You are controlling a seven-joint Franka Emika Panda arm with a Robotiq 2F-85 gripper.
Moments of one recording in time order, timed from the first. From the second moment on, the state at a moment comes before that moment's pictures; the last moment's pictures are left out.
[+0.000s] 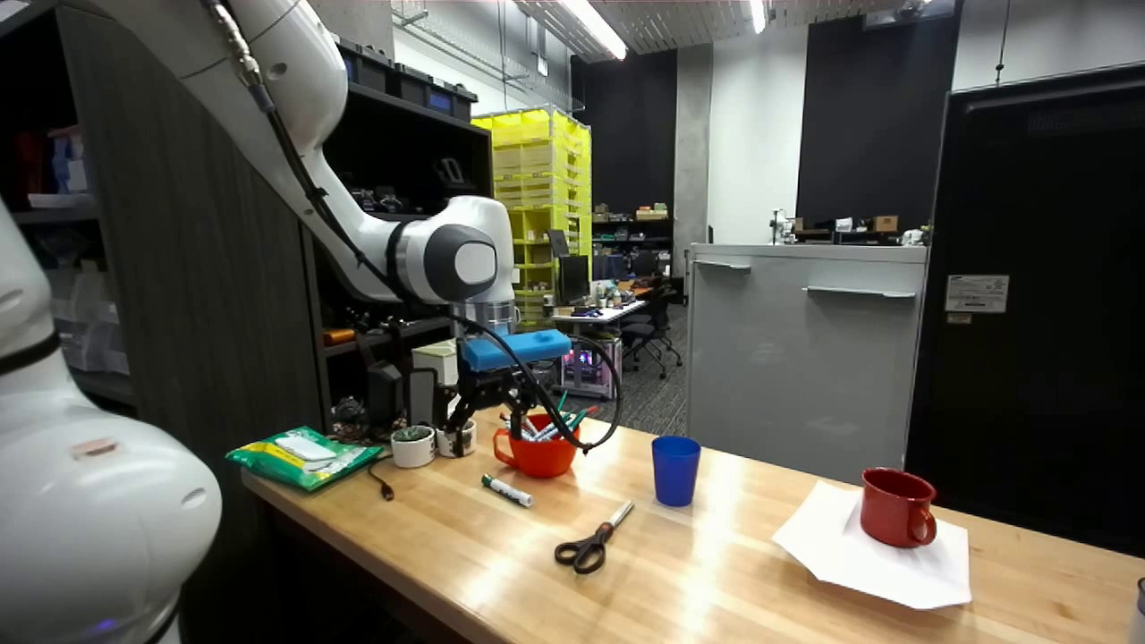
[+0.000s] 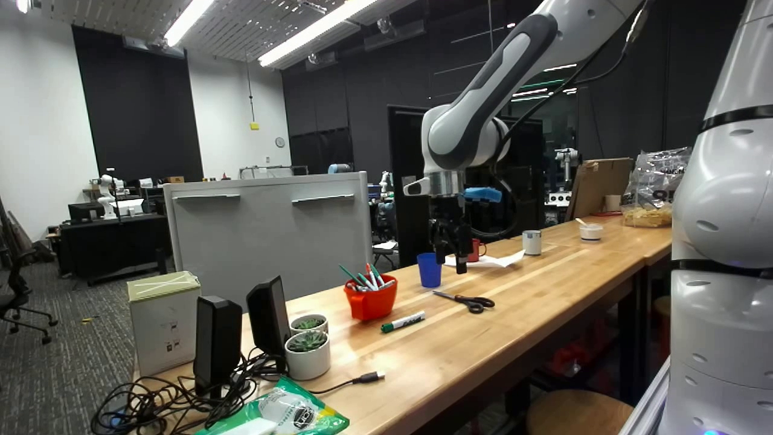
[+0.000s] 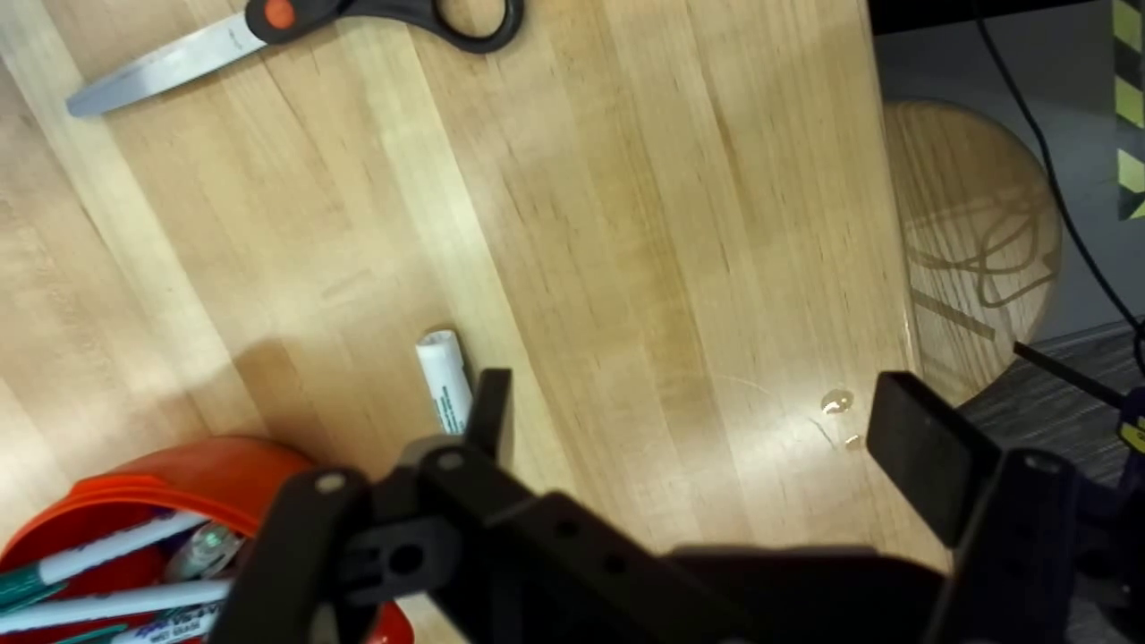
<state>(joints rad) 0.15 -0.27 -0.09 -2.57 -0.07 2.31 -1.11</state>
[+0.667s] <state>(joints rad) 0.15 -0.13 -0.08 -2.48 -0.09 2.44 -1.24</state>
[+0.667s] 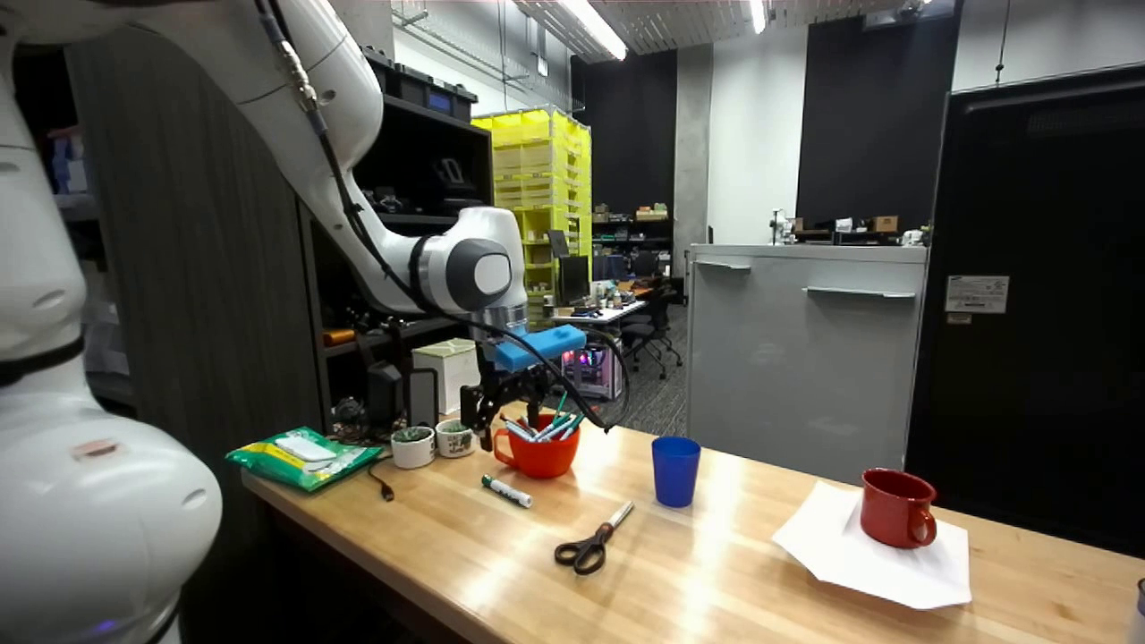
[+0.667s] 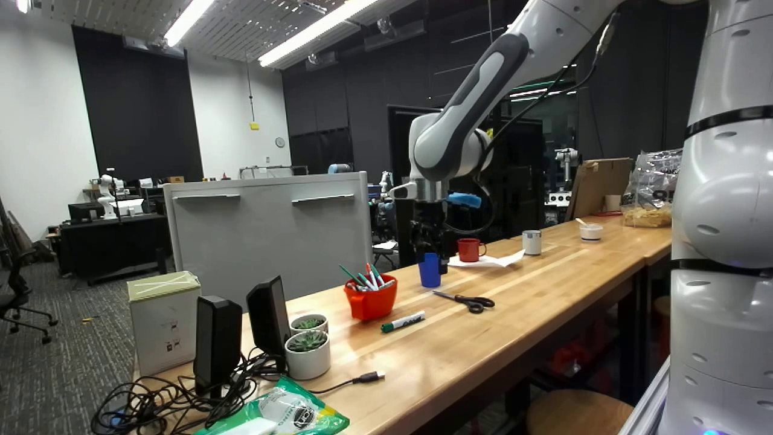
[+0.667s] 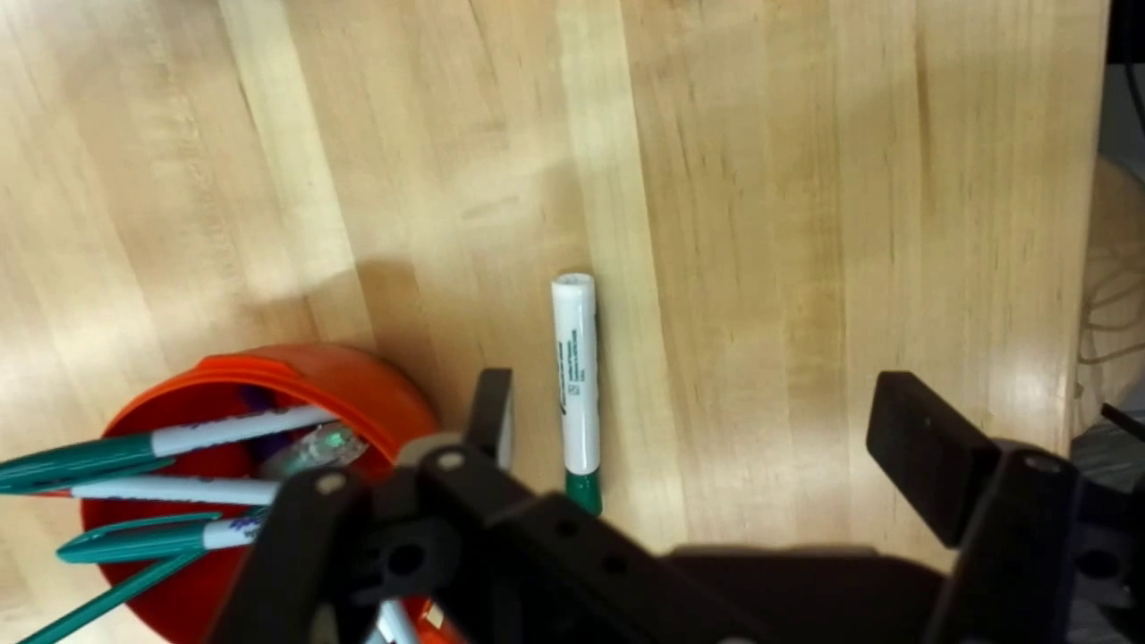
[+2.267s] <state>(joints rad) 0.05 0.21 0.05 -2.28 -0.04 2.44 -1.32</state>
